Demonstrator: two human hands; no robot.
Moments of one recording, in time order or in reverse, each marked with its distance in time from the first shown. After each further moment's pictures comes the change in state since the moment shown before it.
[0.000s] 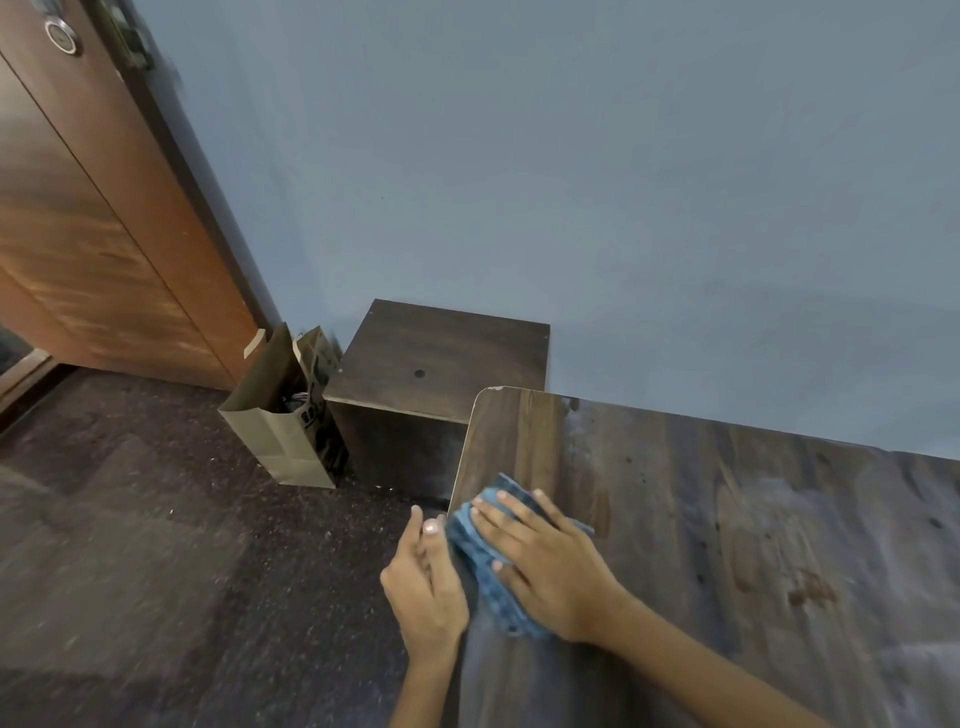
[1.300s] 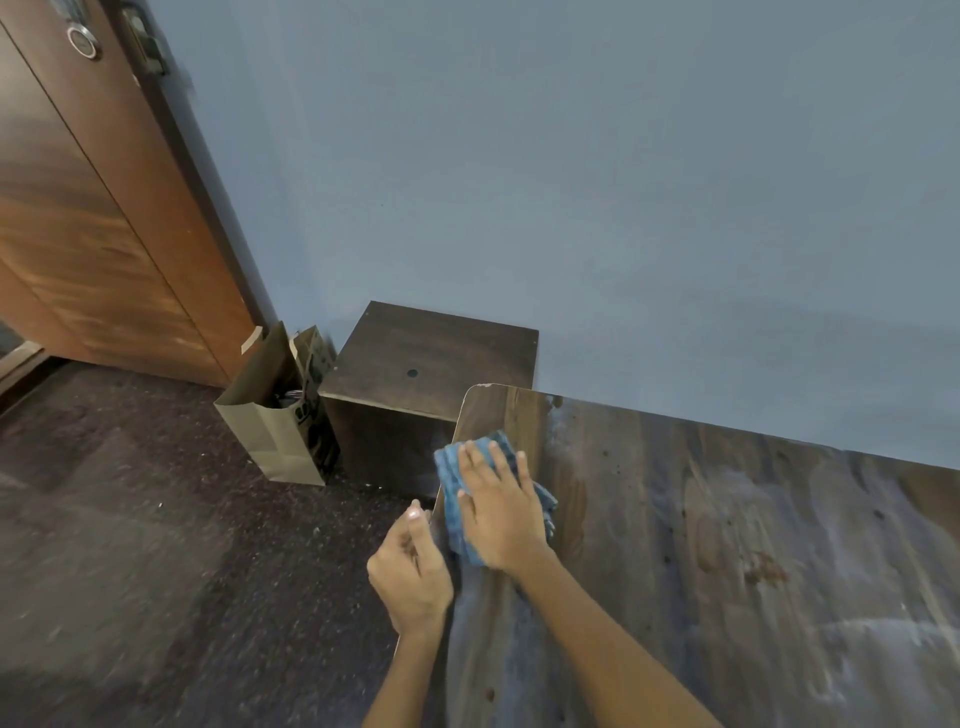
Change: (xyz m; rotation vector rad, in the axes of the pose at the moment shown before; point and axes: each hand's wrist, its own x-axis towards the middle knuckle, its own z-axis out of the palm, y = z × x) left_hand -0.009 -0.012 -0.003 0.006 0.166 -0.009; right_hand 0.050 -0.024 -0.005 0.072 -0.037 0.365
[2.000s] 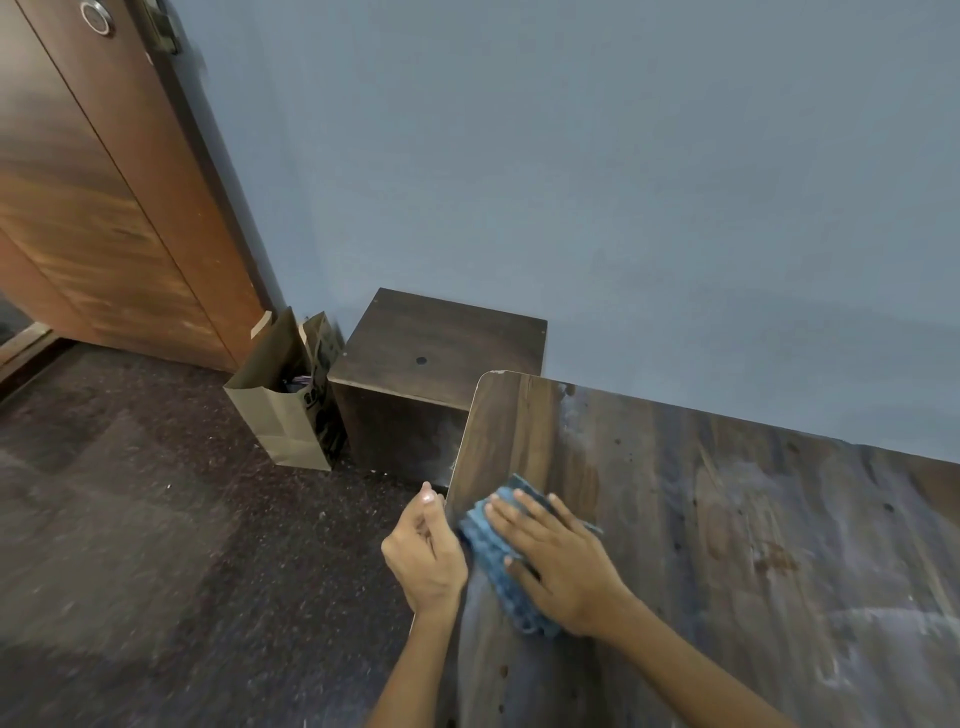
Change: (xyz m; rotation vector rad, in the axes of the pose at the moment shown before) left_hand 0.000 0.001 -0.001 -0.048 0.005 0.014; right_hand -0.076 0.038 0.002 -0.087 -0.011 -0.271
